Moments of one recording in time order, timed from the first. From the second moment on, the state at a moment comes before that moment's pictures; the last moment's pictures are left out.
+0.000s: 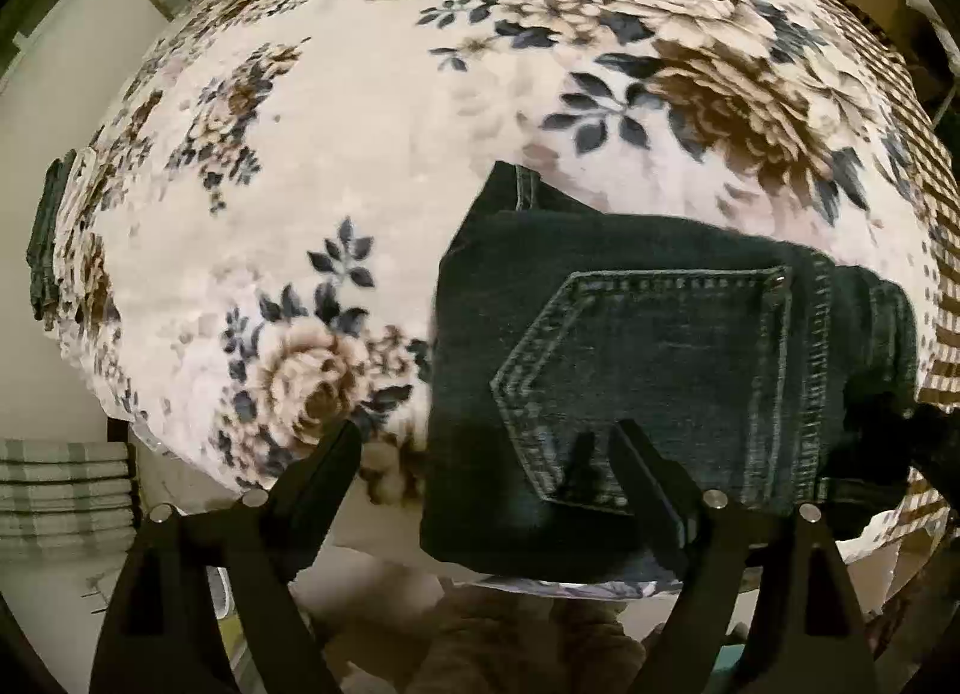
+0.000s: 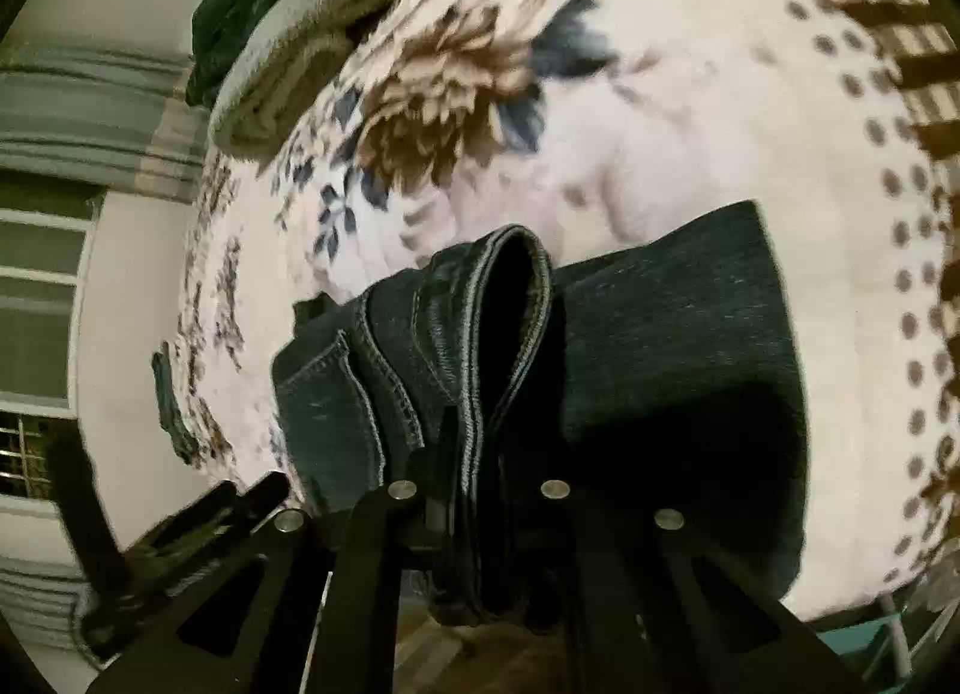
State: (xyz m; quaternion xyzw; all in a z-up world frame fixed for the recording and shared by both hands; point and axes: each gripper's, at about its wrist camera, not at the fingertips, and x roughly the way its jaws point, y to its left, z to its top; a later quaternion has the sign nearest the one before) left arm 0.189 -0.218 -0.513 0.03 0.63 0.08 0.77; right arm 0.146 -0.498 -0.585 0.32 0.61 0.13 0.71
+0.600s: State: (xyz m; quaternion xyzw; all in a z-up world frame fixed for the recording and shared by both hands) left arm 0.206 -0.196 -0.543 -0.11 0.64 0.03 0.76; right arm 0.126 -0.606 -0.569 0.29 0.62 0.02 0.72
